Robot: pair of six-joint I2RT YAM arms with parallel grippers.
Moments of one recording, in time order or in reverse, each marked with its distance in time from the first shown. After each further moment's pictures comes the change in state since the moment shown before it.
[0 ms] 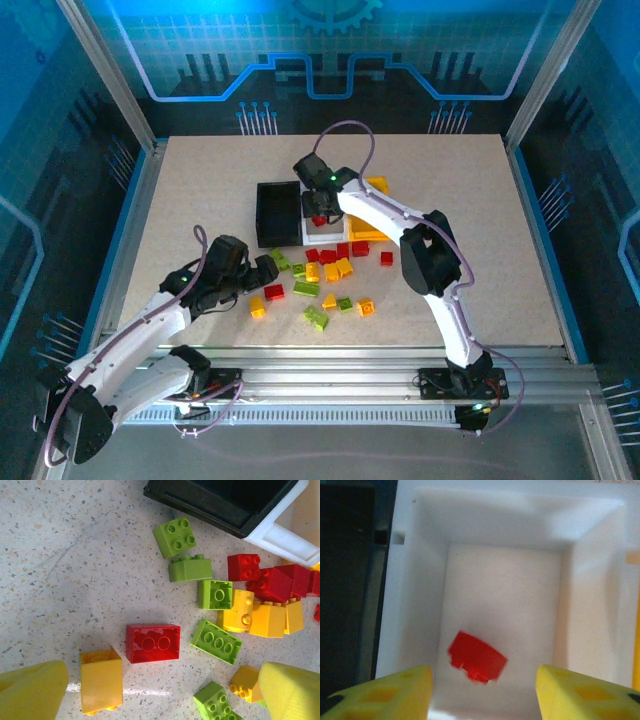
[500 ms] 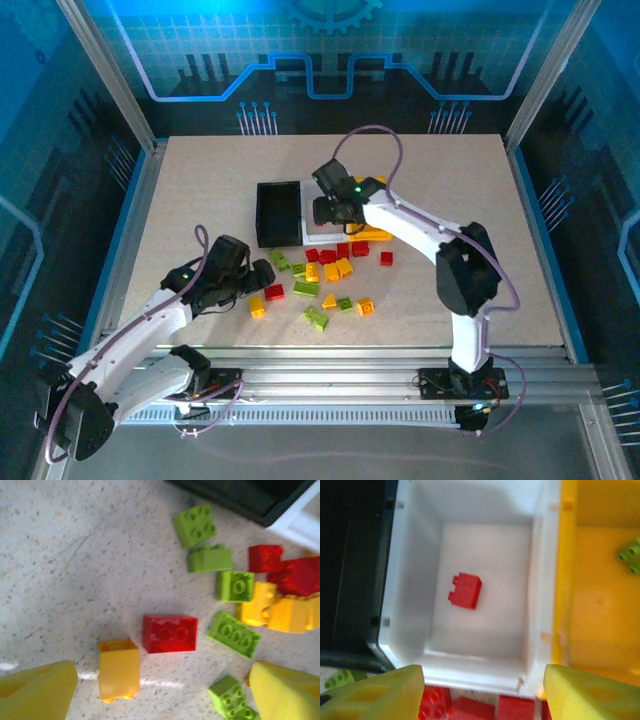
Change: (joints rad) left arm -0.011 0.036 0.021 -0.089 -0.008 0.003; right arm -0.001 -0.342 -0.397 0.132 -0.028 0.032
